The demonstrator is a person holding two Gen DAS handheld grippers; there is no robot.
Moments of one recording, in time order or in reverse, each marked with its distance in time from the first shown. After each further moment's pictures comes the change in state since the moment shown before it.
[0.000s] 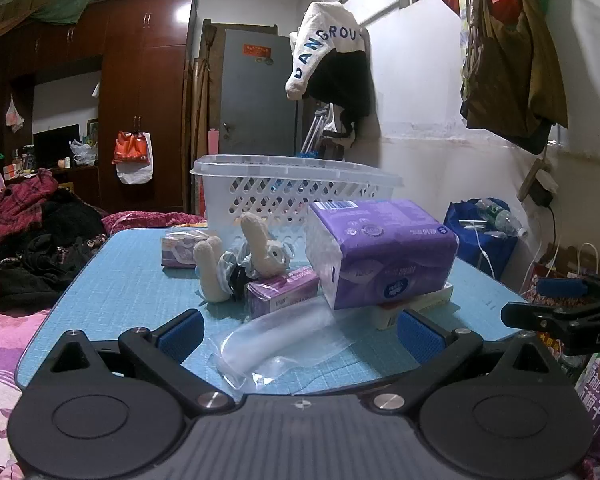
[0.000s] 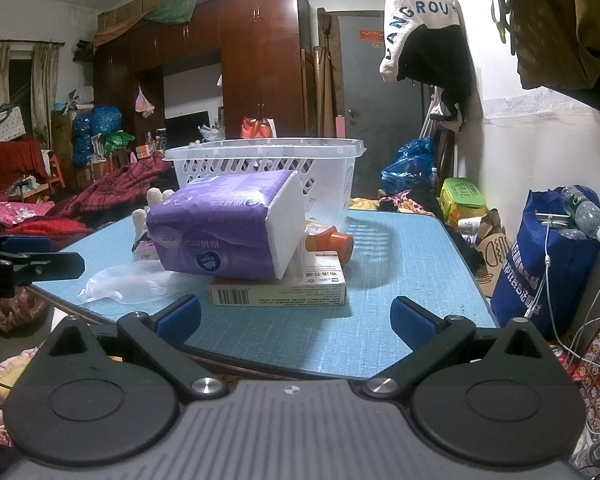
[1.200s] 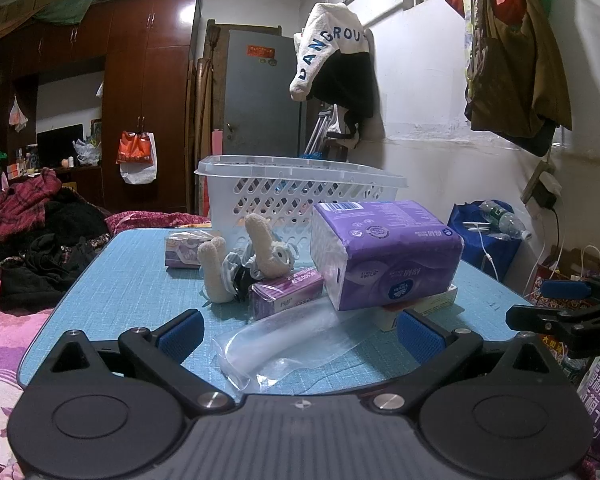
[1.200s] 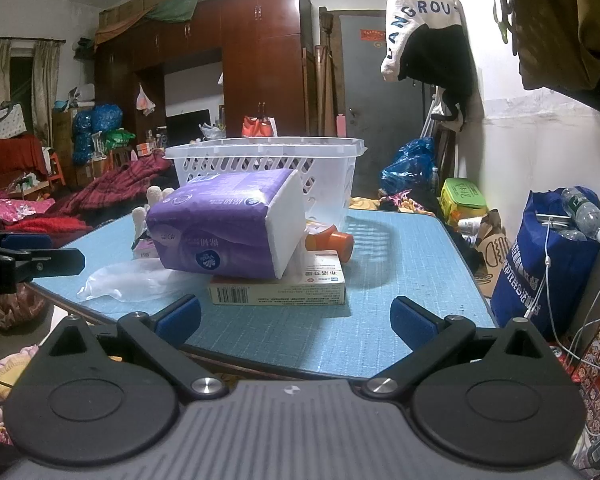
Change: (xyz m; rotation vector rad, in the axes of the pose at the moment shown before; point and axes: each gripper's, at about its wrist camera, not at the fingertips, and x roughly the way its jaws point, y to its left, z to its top) left arm 0.000 0.001 -0.001 -0.005 -0.006 0.009; right arm 0.001 -0.001 -0.001 -0.007 0.003 -0.001
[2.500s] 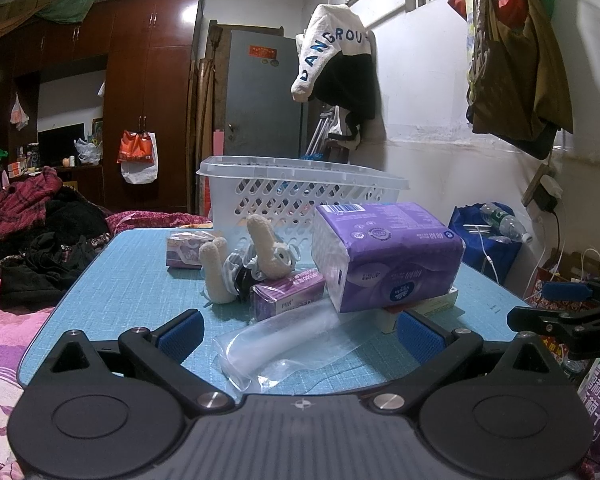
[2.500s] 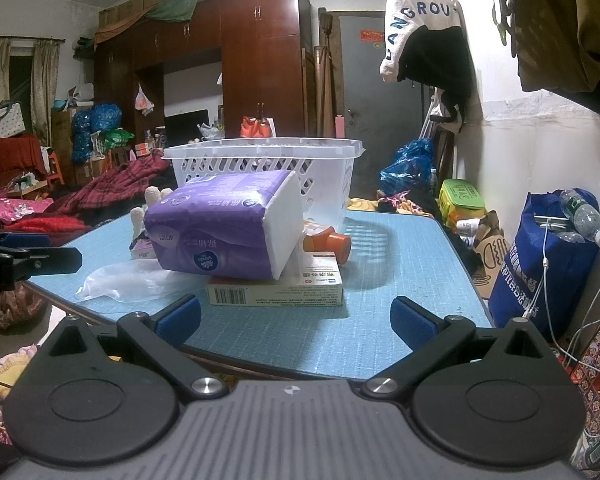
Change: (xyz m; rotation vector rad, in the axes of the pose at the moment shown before) left arm 0.001 0.001 0.000 -0.008 -0.003 0.005; right arm -0.001 0.000 0.001 -0.001 0.001 -0.004
